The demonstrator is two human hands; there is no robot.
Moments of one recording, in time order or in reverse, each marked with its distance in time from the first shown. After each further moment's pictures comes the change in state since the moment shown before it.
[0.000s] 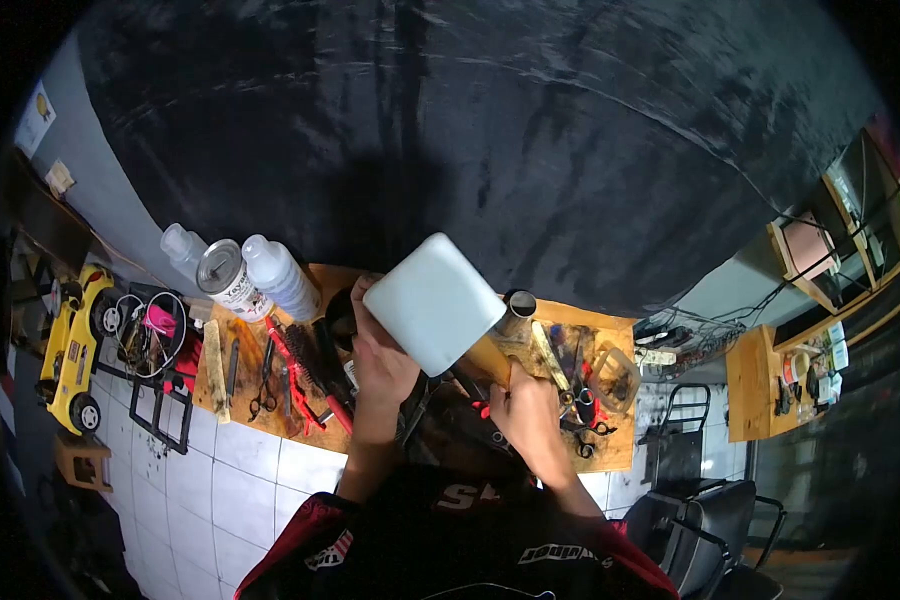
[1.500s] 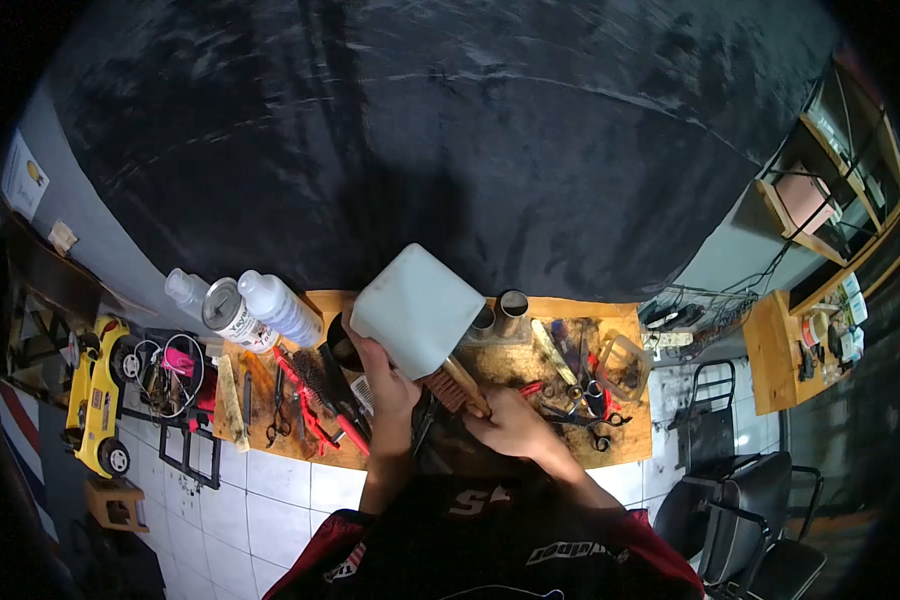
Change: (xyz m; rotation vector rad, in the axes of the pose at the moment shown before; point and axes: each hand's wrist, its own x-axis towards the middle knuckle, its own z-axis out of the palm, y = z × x) left_hand -0.004 -0.024 -0.007 0.416 0.143 0.149; right_hand -0.002 0.020 0.012 0.470 -0.471 -0.008
